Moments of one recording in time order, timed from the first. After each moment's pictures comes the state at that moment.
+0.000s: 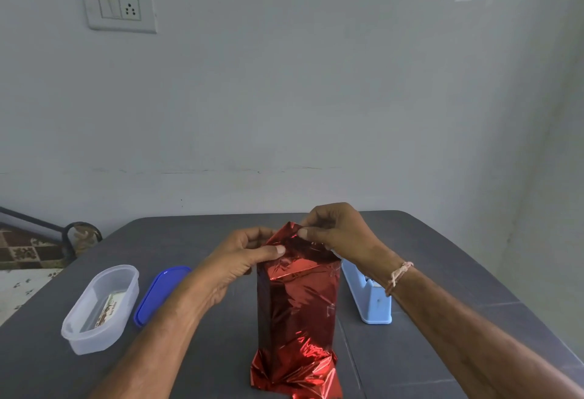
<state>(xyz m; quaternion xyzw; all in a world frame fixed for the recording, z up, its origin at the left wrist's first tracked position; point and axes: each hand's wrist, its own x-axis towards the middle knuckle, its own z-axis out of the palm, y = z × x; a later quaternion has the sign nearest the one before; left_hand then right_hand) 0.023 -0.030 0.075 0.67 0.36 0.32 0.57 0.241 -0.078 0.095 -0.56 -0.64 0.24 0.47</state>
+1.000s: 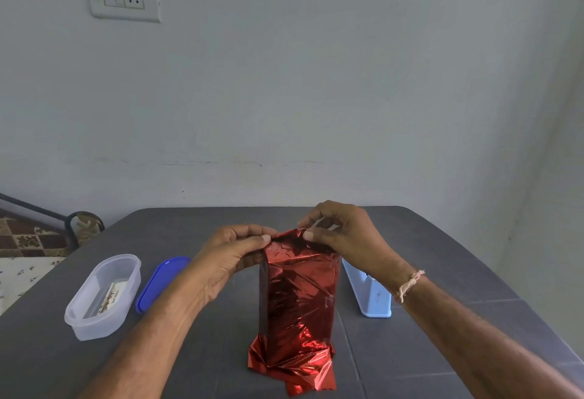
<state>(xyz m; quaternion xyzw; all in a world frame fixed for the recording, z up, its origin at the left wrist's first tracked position) 0.014 -0.028 0.060 0.58 0.33 0.41 0.63 0.245 -0.091 0.085 -0.53 -0.70 0.16 0.46</state>
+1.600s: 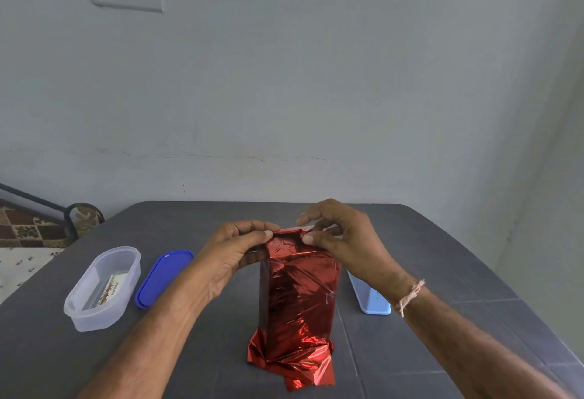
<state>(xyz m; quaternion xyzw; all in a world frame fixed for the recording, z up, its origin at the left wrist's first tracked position) 0.017 -0.030 0.058 0.56 0.34 0.42 0.63 0.238 -0.095 0.075 -0.49 -0.72 0.12 0.48</state>
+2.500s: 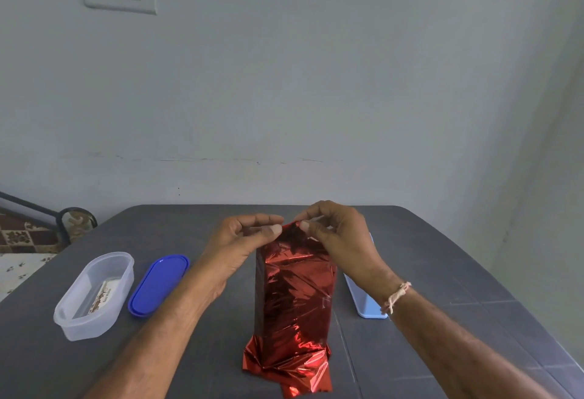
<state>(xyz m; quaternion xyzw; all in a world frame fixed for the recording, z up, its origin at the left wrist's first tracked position) 0.028 -0.037 0.071 0.64 0.34 0.44 0.53 0.228 -0.088 0.076 -0.54 -0.63 0.16 0.54</state>
